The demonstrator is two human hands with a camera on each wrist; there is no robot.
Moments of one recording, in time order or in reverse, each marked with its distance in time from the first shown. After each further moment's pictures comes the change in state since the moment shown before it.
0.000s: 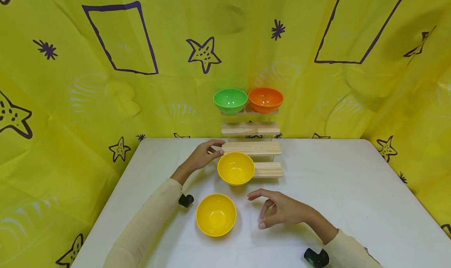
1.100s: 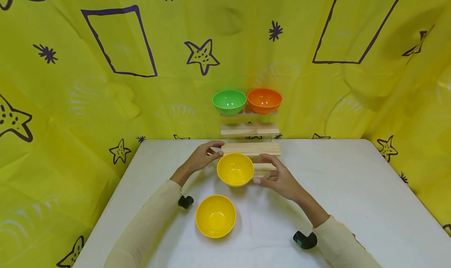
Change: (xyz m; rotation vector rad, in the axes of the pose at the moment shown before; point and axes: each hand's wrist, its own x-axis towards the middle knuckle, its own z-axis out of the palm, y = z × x) left_hand 0.000 0.002 -0.001 -0.006 -0.016 0.002; right_hand 0.029 -0.010 -0.031 -0.018 0.543 -0.058
